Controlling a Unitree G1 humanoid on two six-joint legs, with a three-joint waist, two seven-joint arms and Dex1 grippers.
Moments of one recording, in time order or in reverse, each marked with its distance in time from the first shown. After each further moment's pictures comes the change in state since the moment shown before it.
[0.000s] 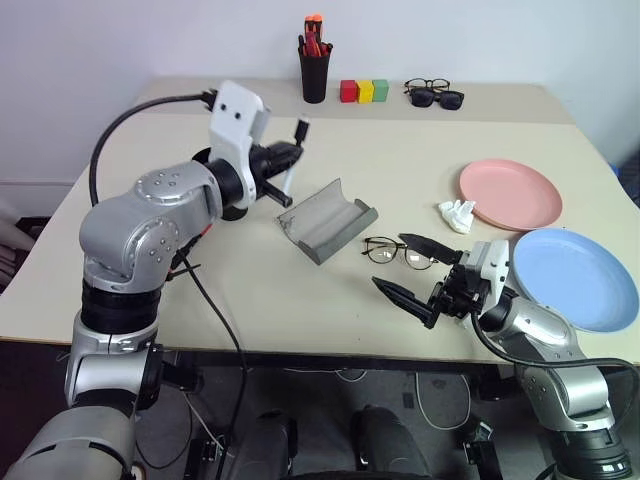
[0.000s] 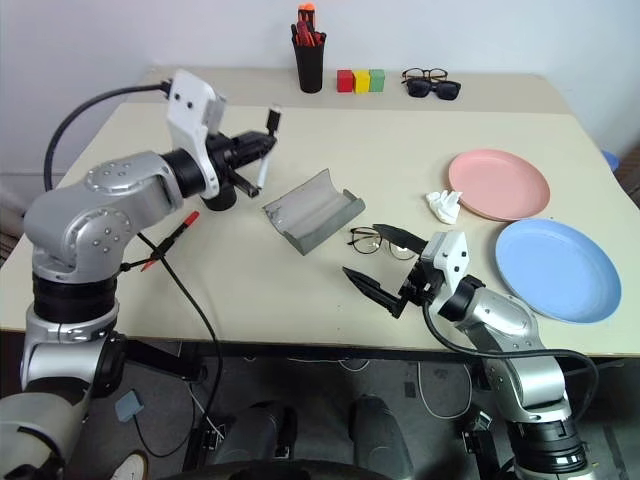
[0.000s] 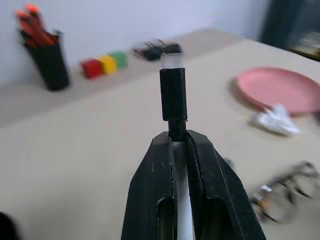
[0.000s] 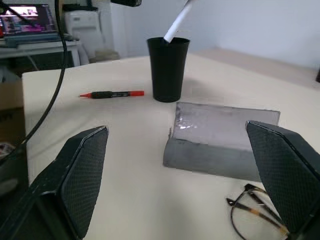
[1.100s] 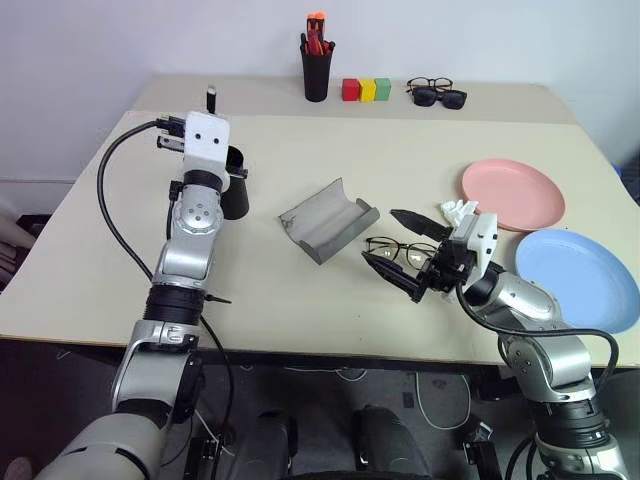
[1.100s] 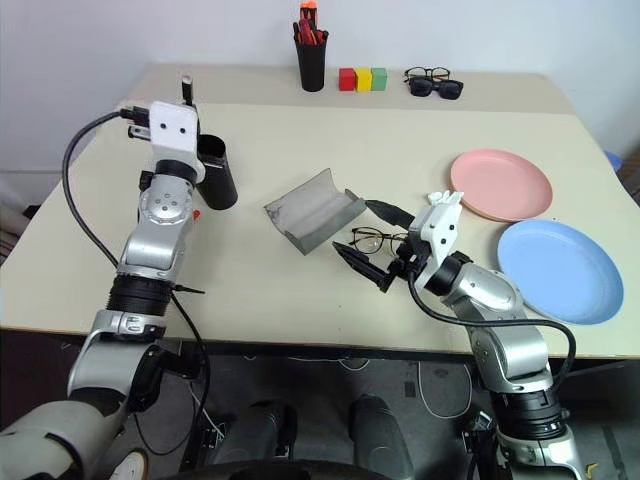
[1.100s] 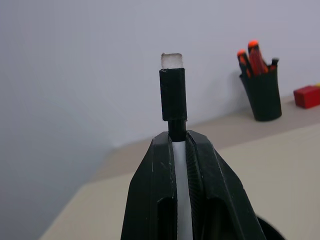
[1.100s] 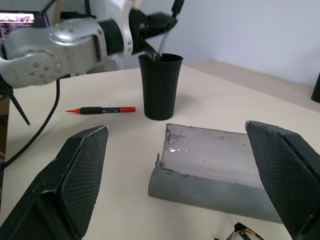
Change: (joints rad) left arm 0.045 -0.212 0.028 0.605 0.672 -0.869 0.431; right arm -0.141 0.041 0.030 0.039 -0.021 0.054 -0.042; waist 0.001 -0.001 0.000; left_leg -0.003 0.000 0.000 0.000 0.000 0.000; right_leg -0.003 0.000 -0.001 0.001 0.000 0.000
